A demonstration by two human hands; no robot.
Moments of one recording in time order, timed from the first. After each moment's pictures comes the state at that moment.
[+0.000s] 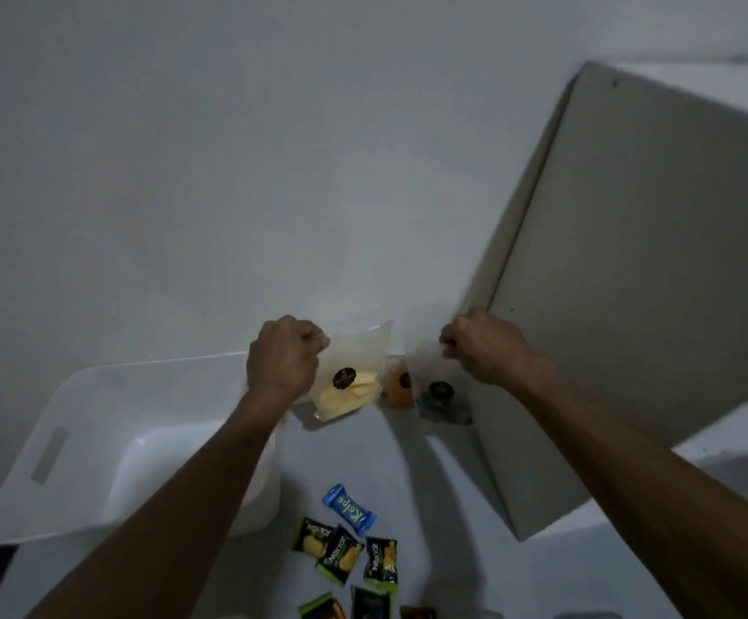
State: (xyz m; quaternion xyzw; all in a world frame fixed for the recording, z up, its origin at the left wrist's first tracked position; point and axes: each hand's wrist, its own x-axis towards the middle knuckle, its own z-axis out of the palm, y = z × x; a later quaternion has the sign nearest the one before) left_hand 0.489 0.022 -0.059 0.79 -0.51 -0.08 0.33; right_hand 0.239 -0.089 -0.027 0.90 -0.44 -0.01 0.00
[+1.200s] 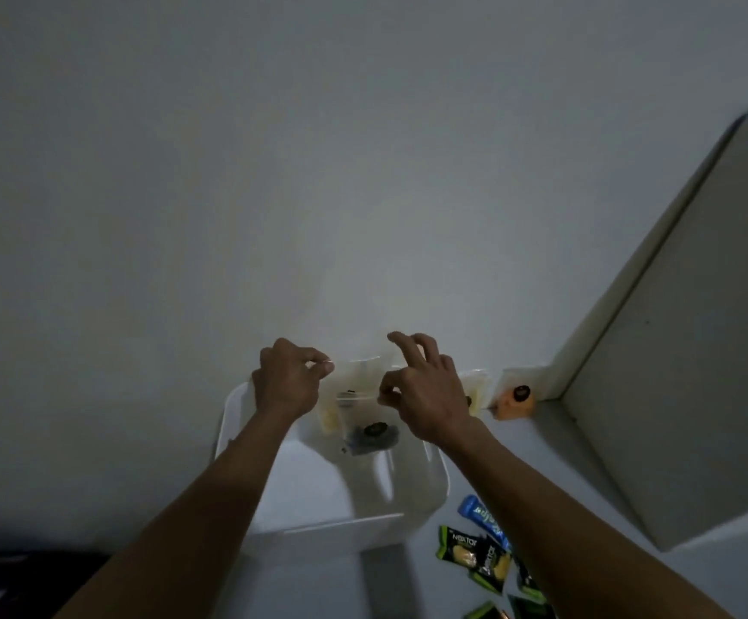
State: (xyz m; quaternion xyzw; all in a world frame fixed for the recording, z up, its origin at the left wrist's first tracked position) left_hand 0.705 0.116 -0.070 0.82 -0.45 -0.13 0.32; right_hand 0.502 0.070 -0.057 0.91 -0.40 0.10 -0.04
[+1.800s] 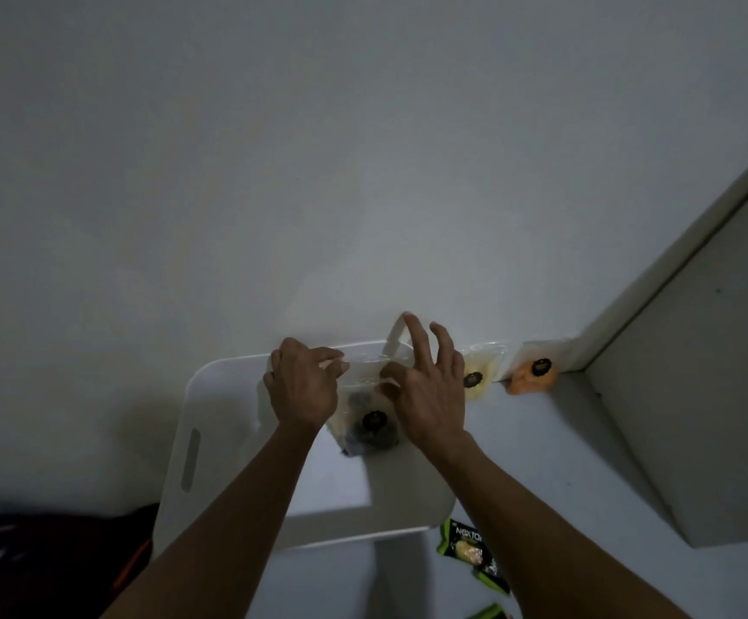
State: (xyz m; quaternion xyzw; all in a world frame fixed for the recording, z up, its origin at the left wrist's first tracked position) left_hand 0.672 0.072 -0.153 0.86 -0.41 -0.11 0.29; right_hand 0.514 0.029 -0.160 0.85 -0.49 0.18 0.00
